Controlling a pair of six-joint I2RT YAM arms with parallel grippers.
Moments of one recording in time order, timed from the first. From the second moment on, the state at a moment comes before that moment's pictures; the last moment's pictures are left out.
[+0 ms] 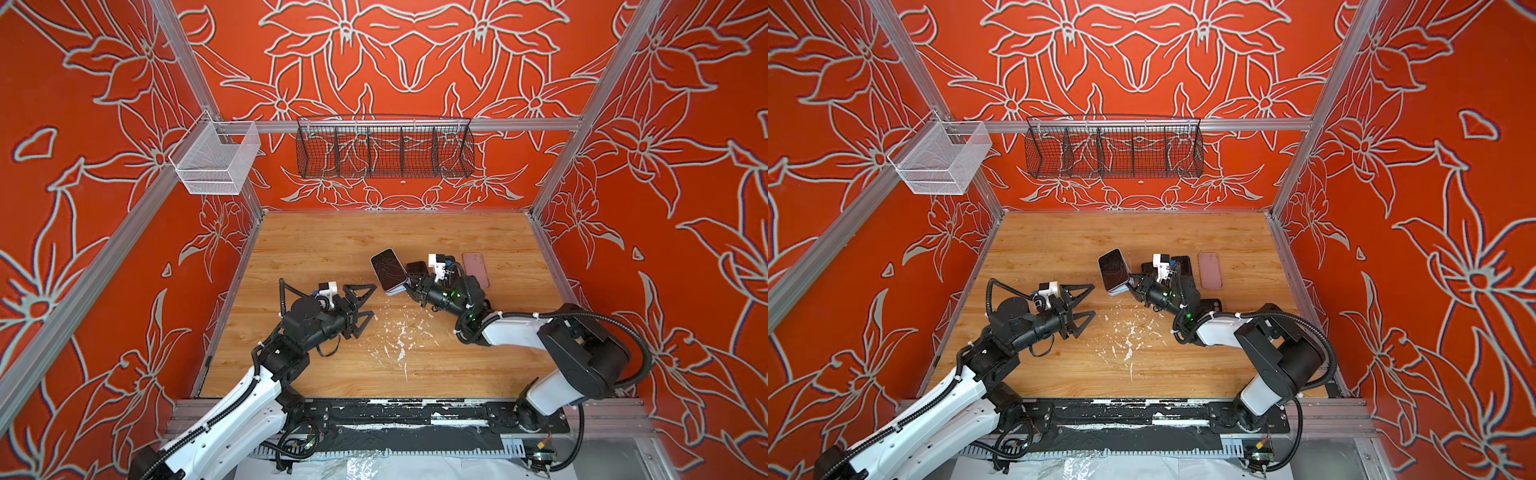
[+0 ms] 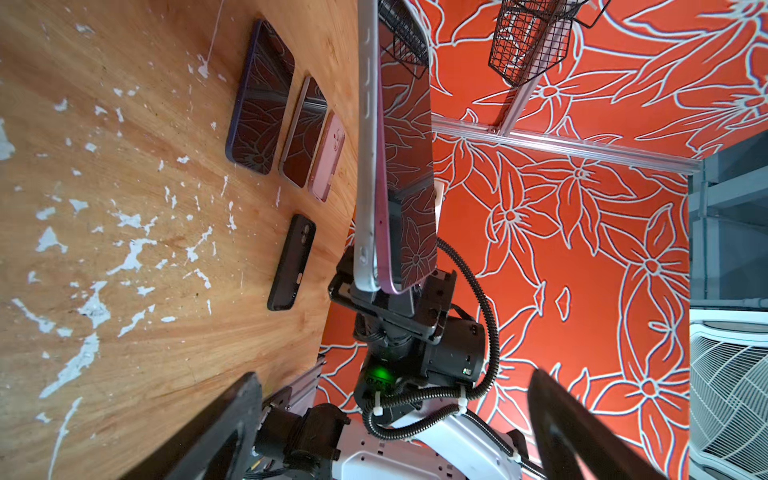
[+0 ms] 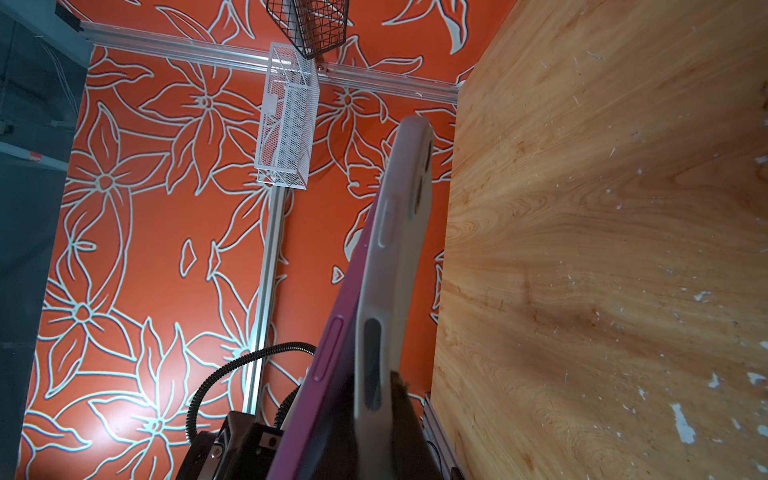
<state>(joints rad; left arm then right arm) -0.51 0.69 0.43 0.08 0.34 -1.64 0.67 1.58 0.59 1.04 -0.38 1.46</state>
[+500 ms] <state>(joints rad) -0.54 0.81 0.43 0.31 0.25 -1.77 0.67 1.65 0.61 1.12 -0.38 1.46</state>
